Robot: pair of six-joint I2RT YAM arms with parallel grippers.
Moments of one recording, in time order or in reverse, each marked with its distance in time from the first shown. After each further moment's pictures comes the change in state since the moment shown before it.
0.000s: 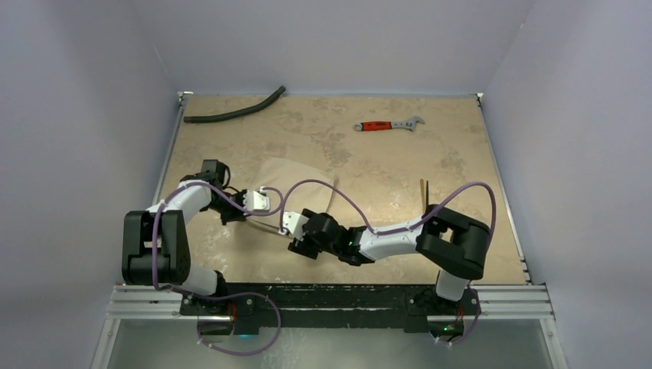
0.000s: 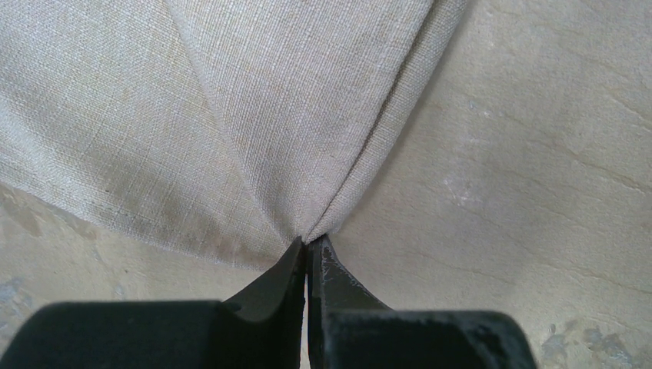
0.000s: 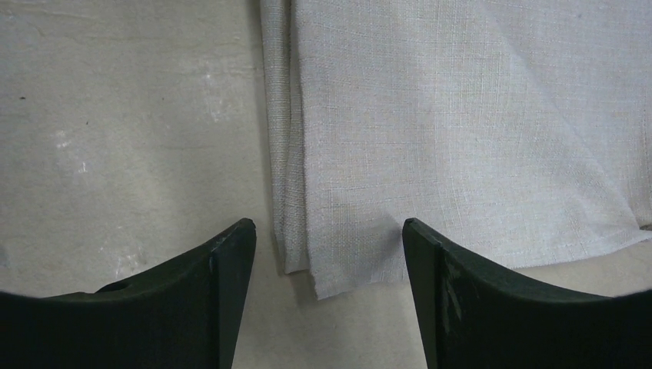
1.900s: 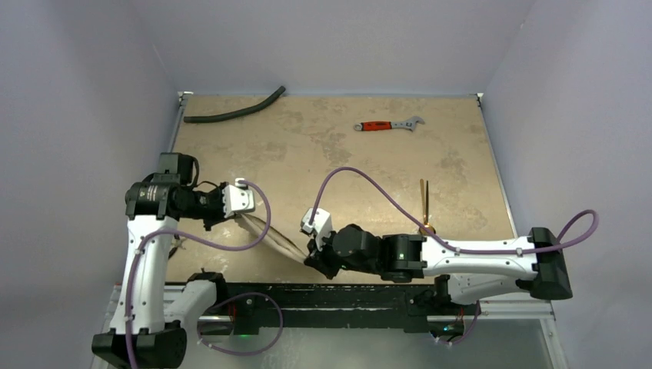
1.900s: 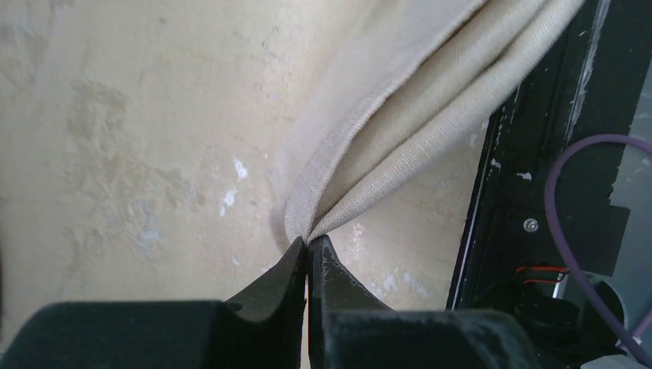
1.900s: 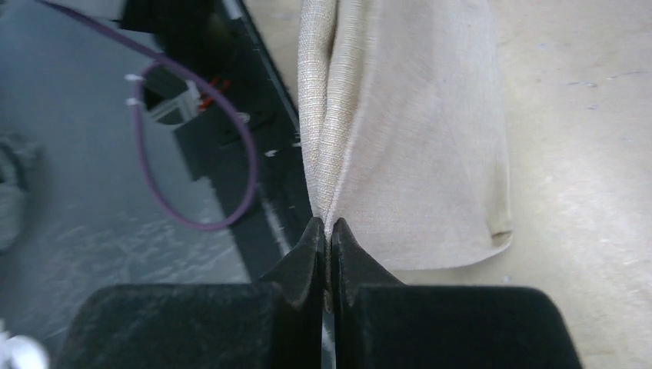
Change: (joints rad) left arm 0.027 -0.499 0.392 -0.708 0.233 -0.095; right arm 0.225 -0.532 0.097 -0.501 -0.028 0.561
